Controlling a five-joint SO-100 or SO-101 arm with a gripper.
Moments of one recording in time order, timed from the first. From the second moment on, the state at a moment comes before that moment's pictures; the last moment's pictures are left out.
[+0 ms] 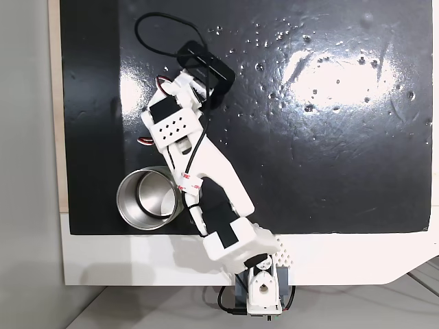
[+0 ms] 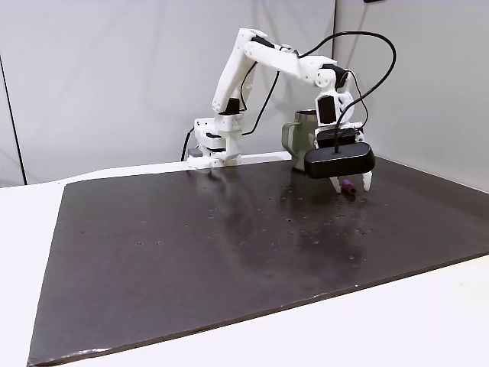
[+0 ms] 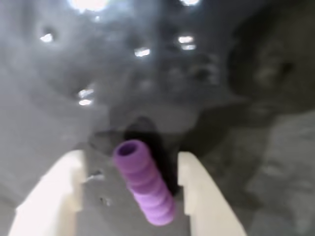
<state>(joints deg) -32.6 64.0 79.3 59.7 -24.3</state>
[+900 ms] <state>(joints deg) -30.7 81.6 72.7 77.8 -9.1</state>
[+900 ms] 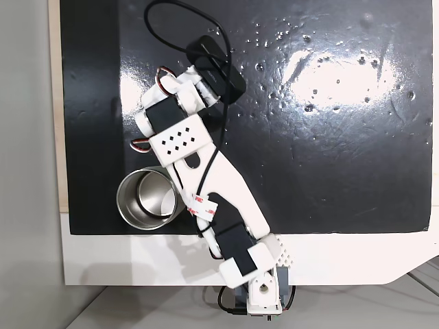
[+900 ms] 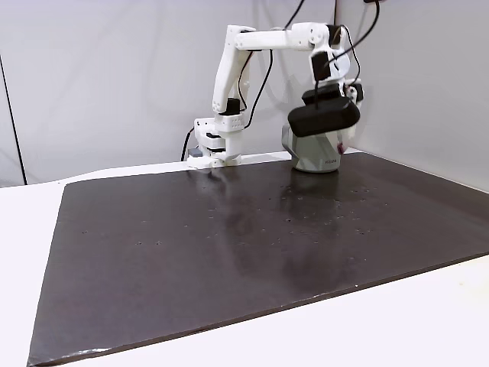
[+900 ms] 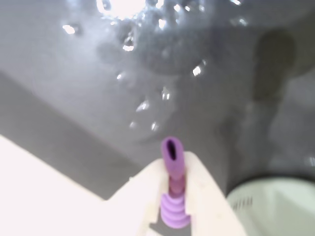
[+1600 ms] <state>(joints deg) -50.5 108.2 77.0 95.4 -11.5</state>
